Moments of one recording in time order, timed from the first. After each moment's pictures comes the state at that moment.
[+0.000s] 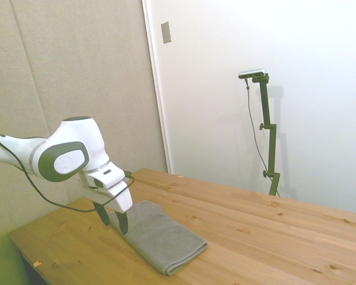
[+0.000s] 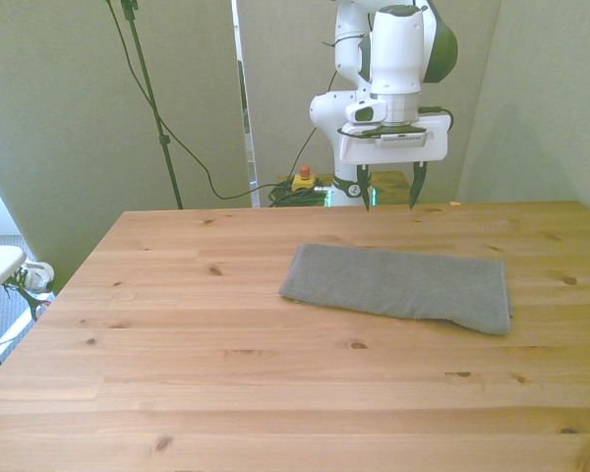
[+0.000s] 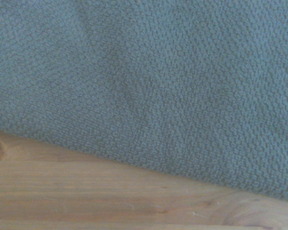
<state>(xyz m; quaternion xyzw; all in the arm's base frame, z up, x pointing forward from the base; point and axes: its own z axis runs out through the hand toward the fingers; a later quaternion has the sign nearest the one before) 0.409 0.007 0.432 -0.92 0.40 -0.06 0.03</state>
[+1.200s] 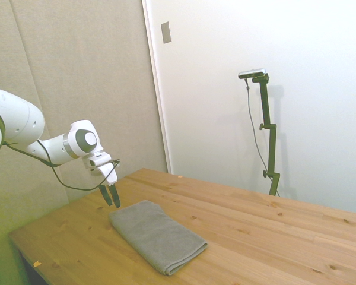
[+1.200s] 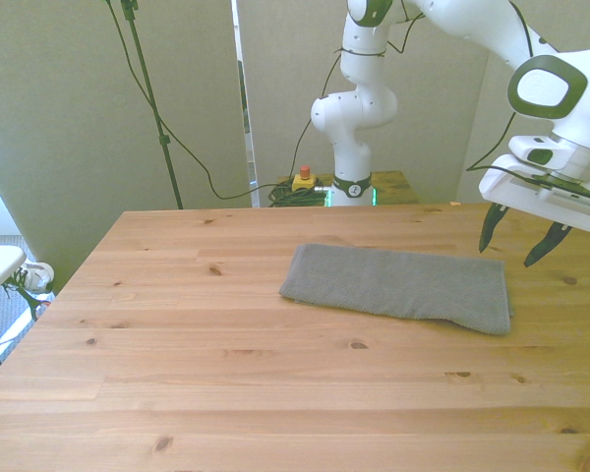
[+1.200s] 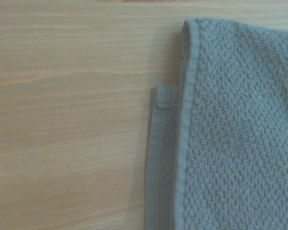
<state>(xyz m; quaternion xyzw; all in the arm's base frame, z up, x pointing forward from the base) 0.556 0.252 0.387 -0.86 0.48 -0.09 -0.14</state>
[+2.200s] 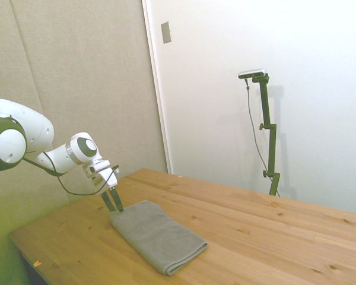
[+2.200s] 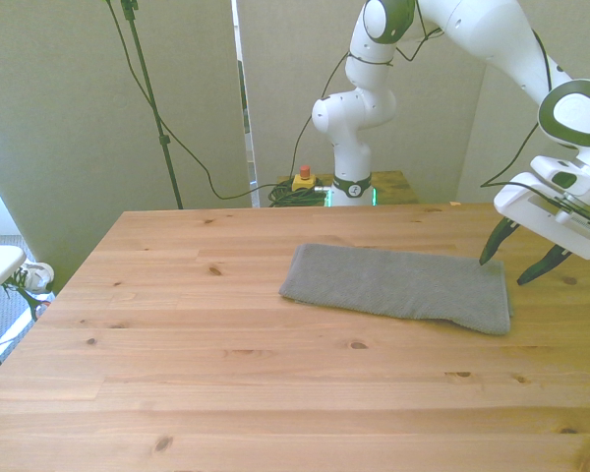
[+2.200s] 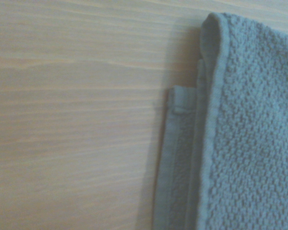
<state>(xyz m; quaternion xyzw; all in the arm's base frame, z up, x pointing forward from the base) 0.573 0.263 0.347 -0.85 0.46 -0.12 -0.22</state>
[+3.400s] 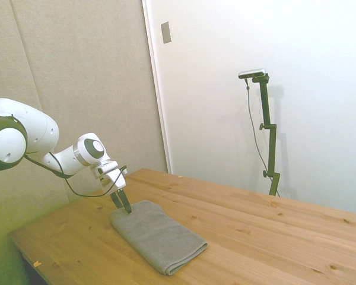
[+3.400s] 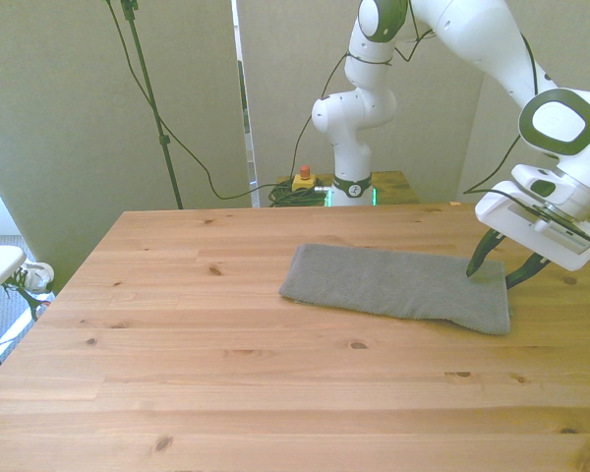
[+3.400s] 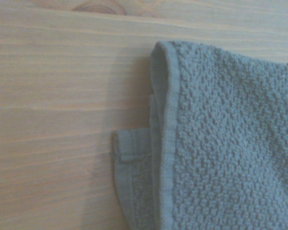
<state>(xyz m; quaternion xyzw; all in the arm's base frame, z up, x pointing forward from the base) 0.583 0.237 0.342 -0.85 0.47 -0.13 -0.21</state>
